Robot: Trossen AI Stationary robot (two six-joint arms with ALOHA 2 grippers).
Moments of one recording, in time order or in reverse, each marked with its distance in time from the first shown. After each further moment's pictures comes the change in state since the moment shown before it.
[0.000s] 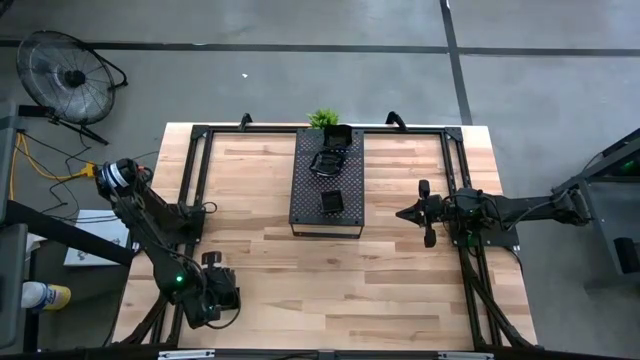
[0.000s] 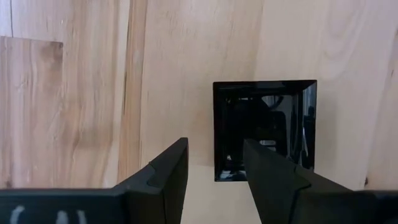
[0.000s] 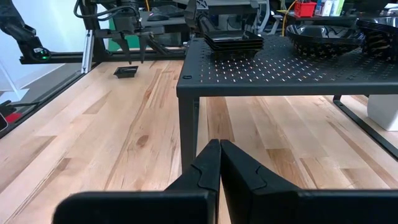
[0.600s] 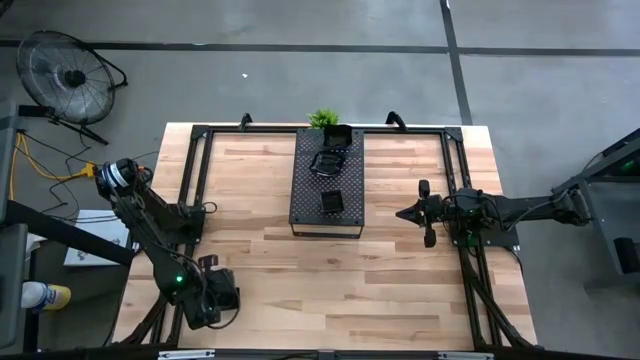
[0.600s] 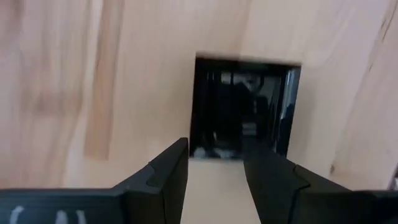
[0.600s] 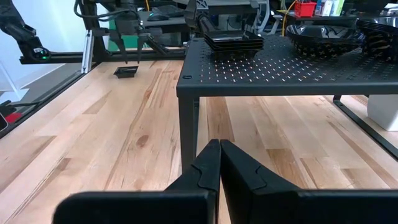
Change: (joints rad) left arm -0.001 0.000 0.000 0.028 0.088 -0.108; right arm 0.000 0.000 0.000 0.000 0.000 0.000
